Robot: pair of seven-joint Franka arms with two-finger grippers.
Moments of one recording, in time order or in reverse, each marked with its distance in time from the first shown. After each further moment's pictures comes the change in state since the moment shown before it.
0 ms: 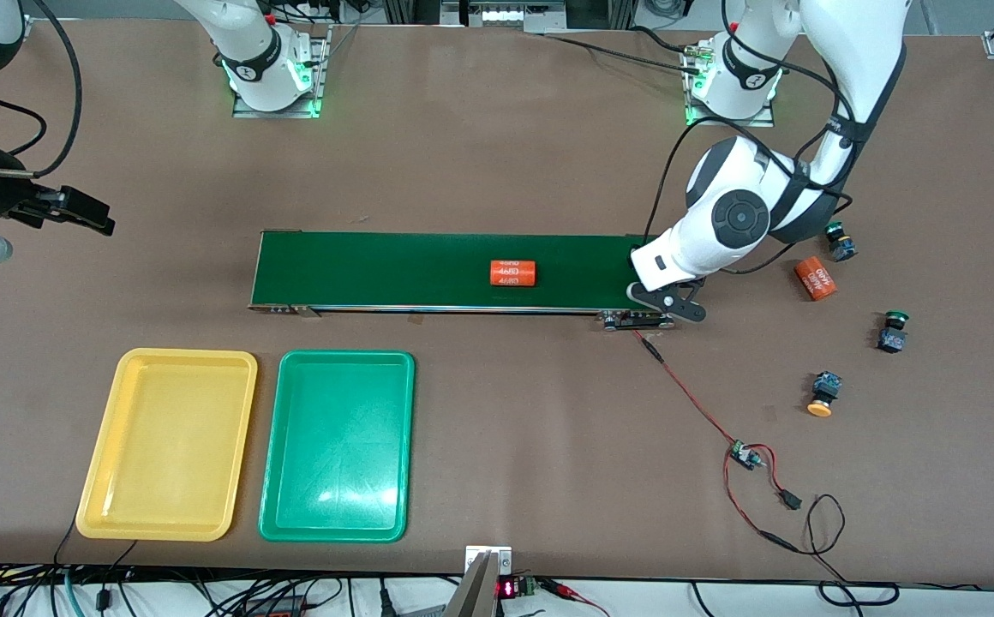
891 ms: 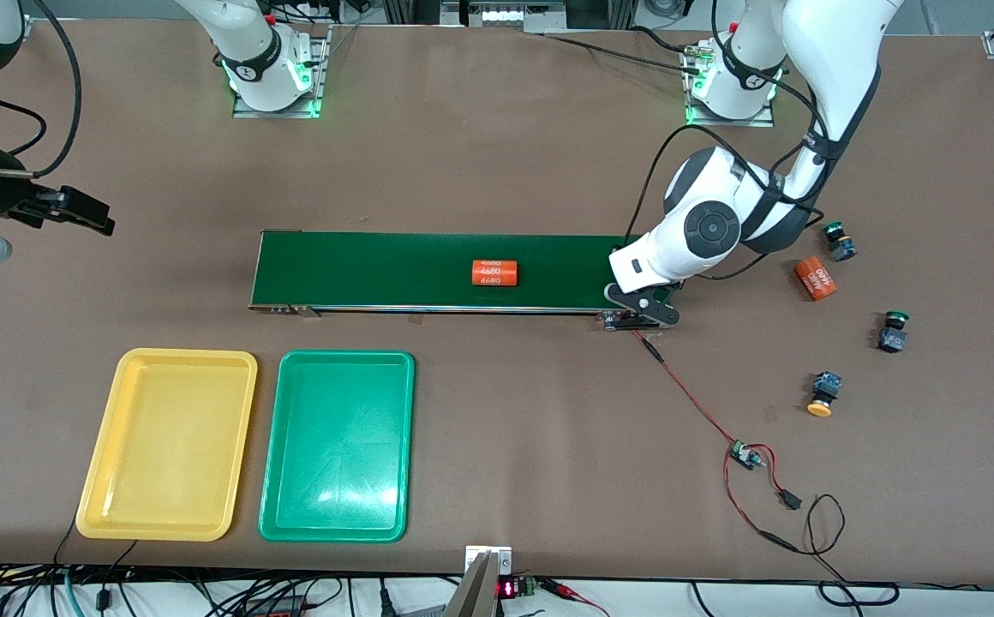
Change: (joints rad) left arm -0.034 0.047 -0.001 0.042 0.000 0.002 0.011; right arm -0.001 0.000 0.000 0.000 0.001 0.000 0.000
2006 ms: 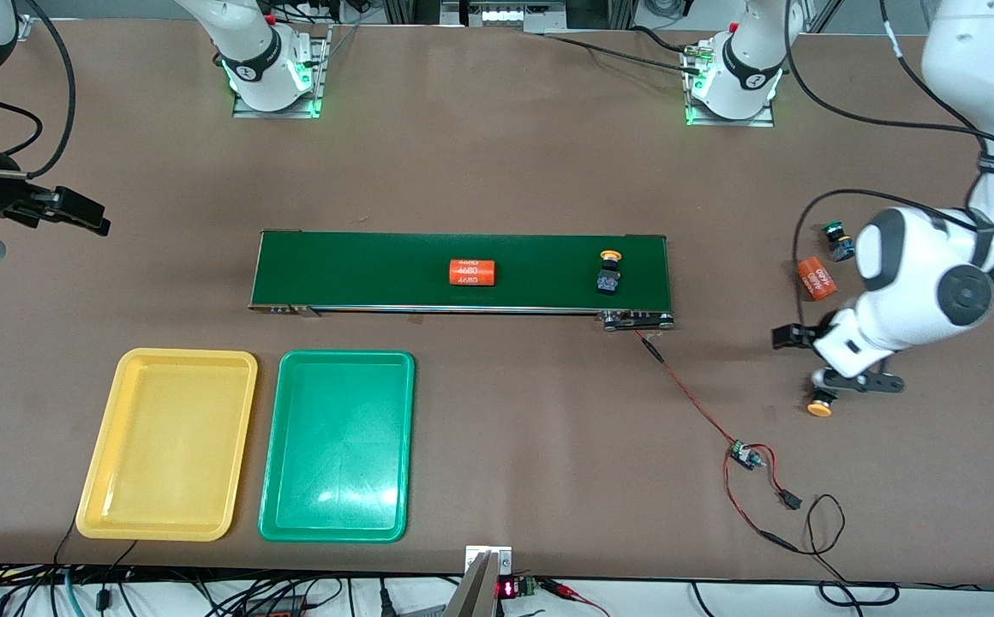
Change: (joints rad) left arm 0.384 0.122 0.159 0.196 0.097 0.000 0.221; right arm -0.007 0.000 -0.003 0.000 0.000 0.000 0.000
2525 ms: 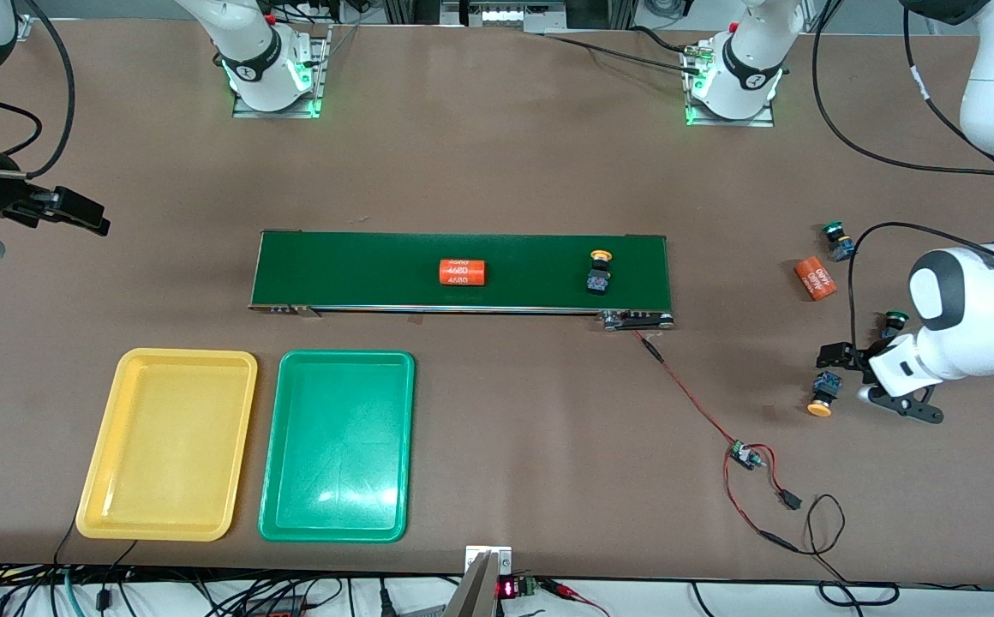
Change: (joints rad) left arm 0.091 0.173 -0.020 0.154 -0.003 0.004 0.285; right arm -0.001 0.000 0.000 0.000 0.000 0.000 0.000
